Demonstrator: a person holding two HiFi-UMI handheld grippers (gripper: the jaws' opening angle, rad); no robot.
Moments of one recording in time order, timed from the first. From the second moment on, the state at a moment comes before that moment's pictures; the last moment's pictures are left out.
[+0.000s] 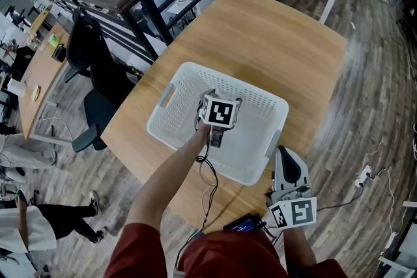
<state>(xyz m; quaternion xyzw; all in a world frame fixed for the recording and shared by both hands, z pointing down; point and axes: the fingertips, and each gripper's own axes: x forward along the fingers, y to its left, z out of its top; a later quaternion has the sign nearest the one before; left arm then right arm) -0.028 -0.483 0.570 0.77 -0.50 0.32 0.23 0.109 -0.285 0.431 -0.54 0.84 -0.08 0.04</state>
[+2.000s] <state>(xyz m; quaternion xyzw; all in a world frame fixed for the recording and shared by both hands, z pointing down) -0.033 -0.469 0.509 0.78 -0.54 0.26 0.18 0.106 -0.277 0.410 -0.53 0.85 -0.06 0.04</state>
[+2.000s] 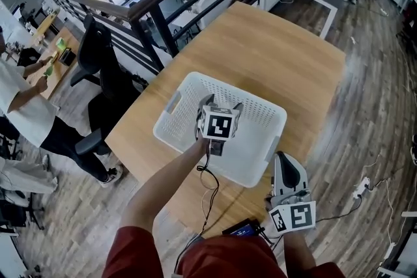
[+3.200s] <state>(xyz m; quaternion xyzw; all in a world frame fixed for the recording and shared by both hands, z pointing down) -0.058 -0.447 0.433 0.79 -0.60 0.11 0.12 0.090 -0.268 0.399 -0.51 0.86 -0.04 0.04</state>
